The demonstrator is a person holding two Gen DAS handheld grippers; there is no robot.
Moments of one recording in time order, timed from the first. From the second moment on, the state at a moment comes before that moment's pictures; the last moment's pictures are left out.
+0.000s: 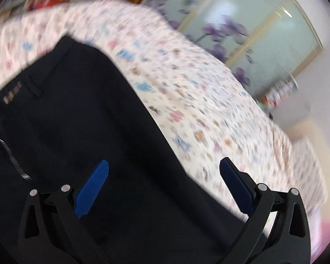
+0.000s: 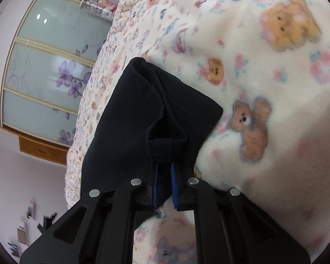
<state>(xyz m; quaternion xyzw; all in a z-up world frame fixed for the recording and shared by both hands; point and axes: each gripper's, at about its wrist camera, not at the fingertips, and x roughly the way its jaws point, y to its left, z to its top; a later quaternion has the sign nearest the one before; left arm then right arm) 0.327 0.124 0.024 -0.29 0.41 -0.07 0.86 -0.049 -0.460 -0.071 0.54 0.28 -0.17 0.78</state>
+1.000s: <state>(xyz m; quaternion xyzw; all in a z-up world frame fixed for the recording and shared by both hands) 0.142 0.205 0.046 -0.32 0.29 0.00 0.90 -0.040 -0.463 -0.040 0.47 0.23 -0.18 0.83</state>
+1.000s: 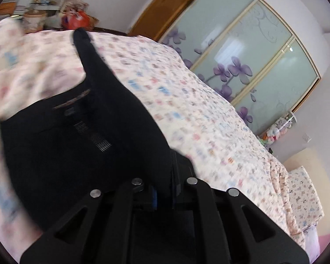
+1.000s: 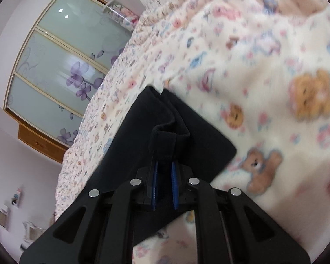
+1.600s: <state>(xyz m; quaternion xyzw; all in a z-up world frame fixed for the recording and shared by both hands) 0.089 0.278 -0.020 -0.45 0.29 0.05 0.85 -0.048 -0.463 -0.037 0.47 0.21 -0.19 0.84</state>
